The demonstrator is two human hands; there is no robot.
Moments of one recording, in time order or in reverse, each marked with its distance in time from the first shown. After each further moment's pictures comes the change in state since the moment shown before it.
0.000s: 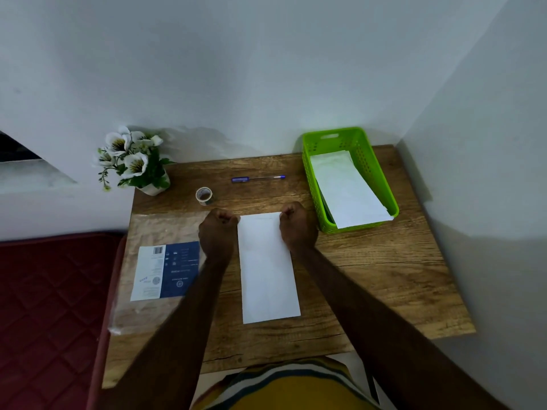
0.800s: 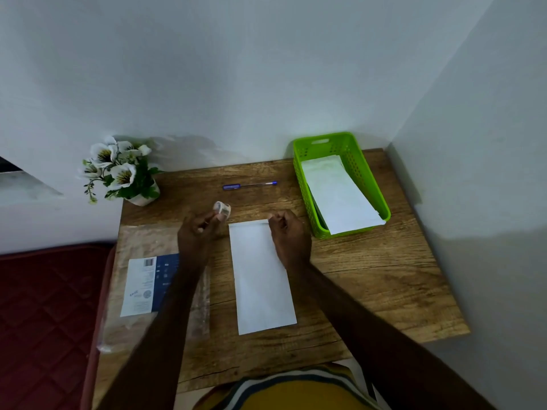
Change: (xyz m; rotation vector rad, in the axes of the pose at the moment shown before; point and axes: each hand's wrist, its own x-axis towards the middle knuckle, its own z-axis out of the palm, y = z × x) left_hand 0.019 -0.013 -0.034 -0.116 -0.150 0.256; right_hand -0.023 0.000 -0.006 0.172 0.069 -0.152
